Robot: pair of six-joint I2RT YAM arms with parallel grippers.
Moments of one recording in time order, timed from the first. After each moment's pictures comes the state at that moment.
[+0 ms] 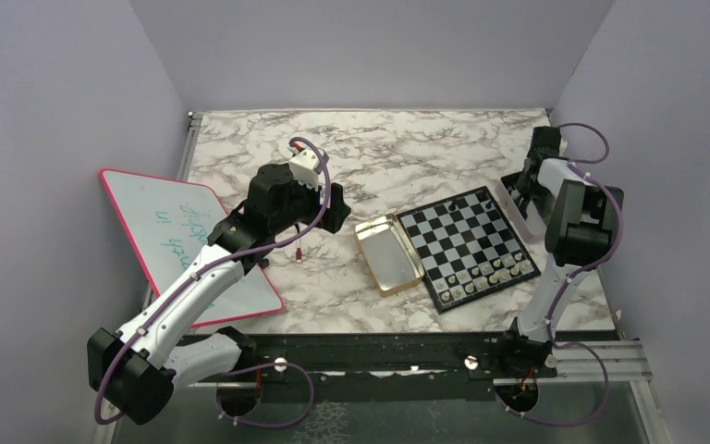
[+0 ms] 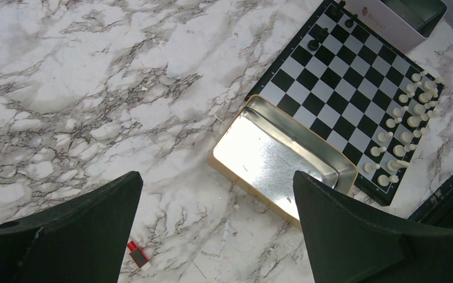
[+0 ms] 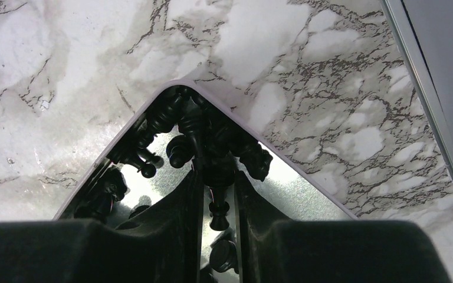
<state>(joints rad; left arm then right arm) -0.56 1.07 0.95 -0.28 0.13 -0.16 -0.21 2.02 1.39 -0.33 0.30 0.22</state>
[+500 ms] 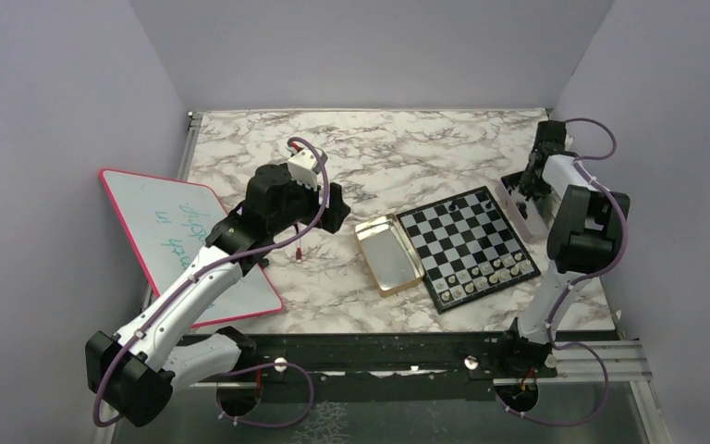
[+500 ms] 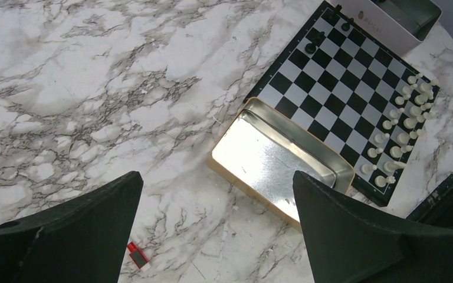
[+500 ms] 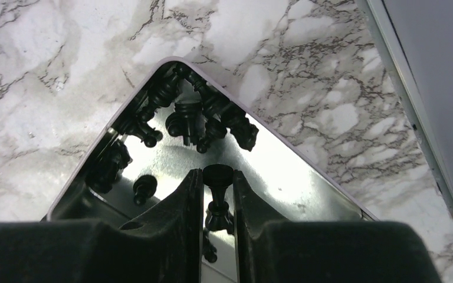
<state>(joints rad) -0.56 1.05 0.95 -0.28 0.13 -0.16 -0.21 1.97 1.41 -0.42 0.30 0.24</state>
